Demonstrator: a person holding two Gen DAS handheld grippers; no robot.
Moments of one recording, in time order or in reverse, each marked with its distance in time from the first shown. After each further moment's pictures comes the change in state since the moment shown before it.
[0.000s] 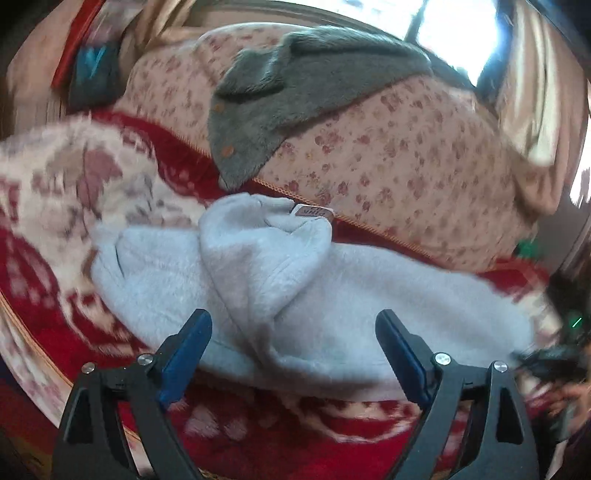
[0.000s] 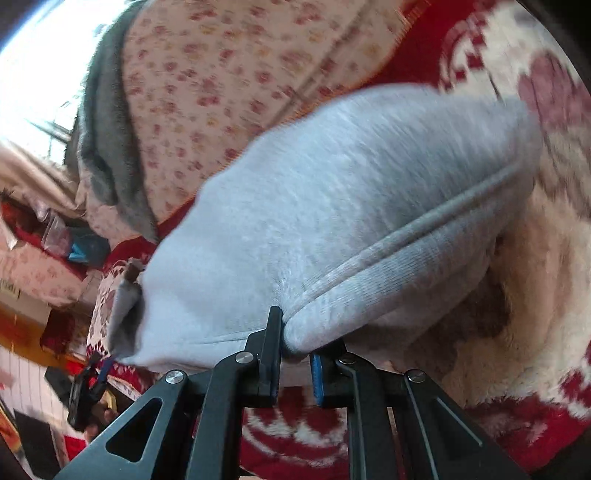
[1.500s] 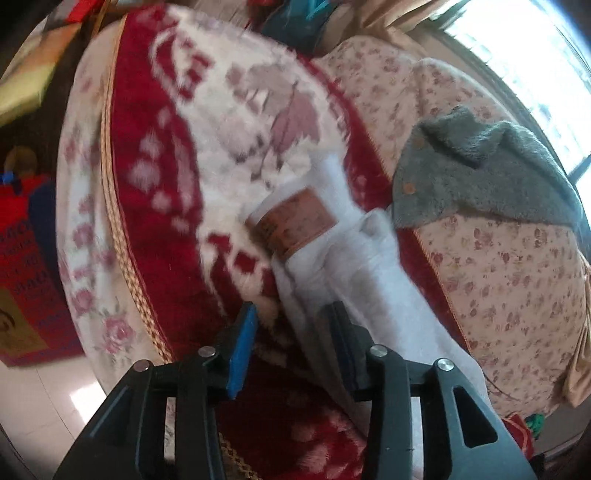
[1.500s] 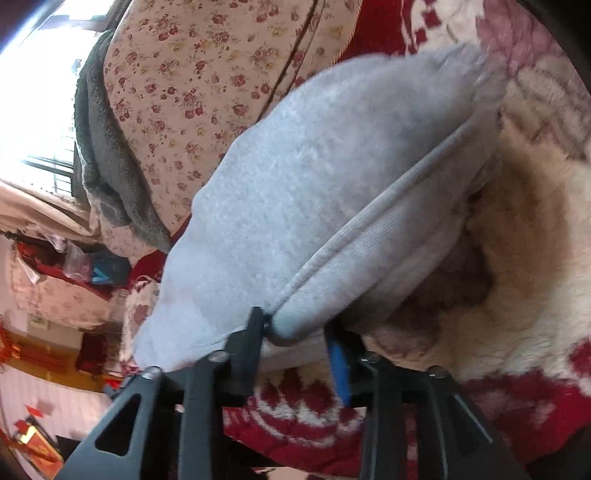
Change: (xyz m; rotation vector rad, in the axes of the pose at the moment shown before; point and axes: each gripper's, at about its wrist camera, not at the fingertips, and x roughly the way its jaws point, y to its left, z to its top) left arm -0.013 0.133 -0.022 -0.674 -0.041 0.258; right arm -0.022 -0.024 -0.006 0.113 0.004 0.082
